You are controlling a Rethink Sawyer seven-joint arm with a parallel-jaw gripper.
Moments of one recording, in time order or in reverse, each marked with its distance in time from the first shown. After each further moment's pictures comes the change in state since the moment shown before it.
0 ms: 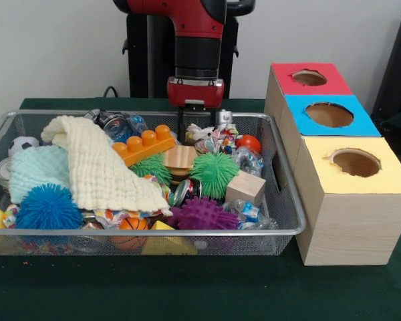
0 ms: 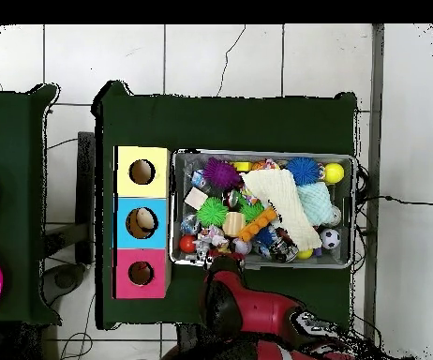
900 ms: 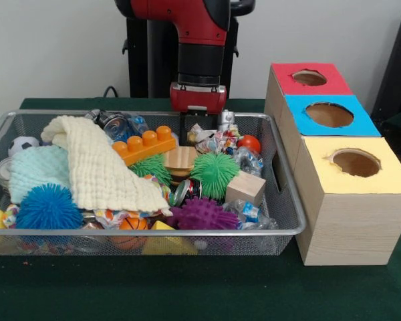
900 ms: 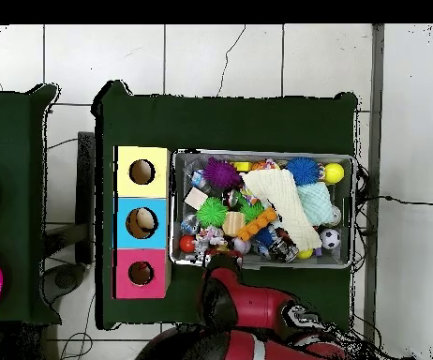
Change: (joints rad) arm 0.060 0.038 -0.041 -0.048 -0.001 0.008 0.000
